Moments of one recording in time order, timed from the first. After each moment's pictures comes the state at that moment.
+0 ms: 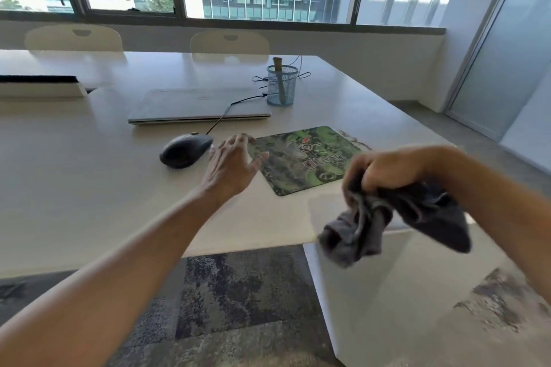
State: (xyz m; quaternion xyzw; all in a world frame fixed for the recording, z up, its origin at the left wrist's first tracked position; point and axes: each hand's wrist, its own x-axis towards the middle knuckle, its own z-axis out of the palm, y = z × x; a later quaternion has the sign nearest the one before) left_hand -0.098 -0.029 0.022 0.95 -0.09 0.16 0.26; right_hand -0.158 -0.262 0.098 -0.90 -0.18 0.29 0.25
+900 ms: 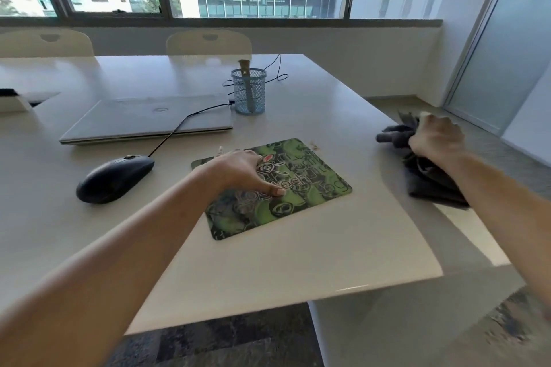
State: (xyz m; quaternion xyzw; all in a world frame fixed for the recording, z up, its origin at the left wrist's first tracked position) left_hand -0.017 -0.119 0.045 0.98 -0.16 -0.13 0.07; right_hand -0.018 -0.428 0.064 -0.95 0.25 -0.16 0.08
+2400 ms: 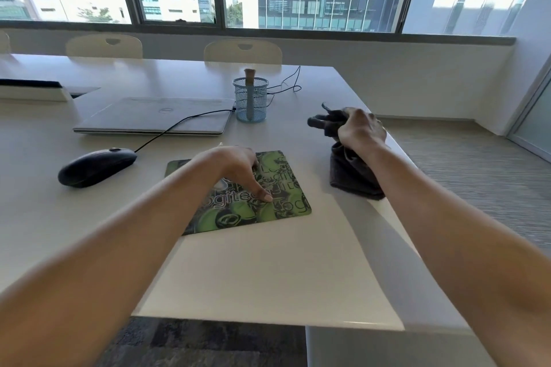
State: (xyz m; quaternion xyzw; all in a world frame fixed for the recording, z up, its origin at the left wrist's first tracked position) left_hand -0.001 -0.186 0.061 0.98 -0.04 -0.16 0.04; right_hand 0.065 -0.396 0.069 -0.96 0.05 -0.14 0.24
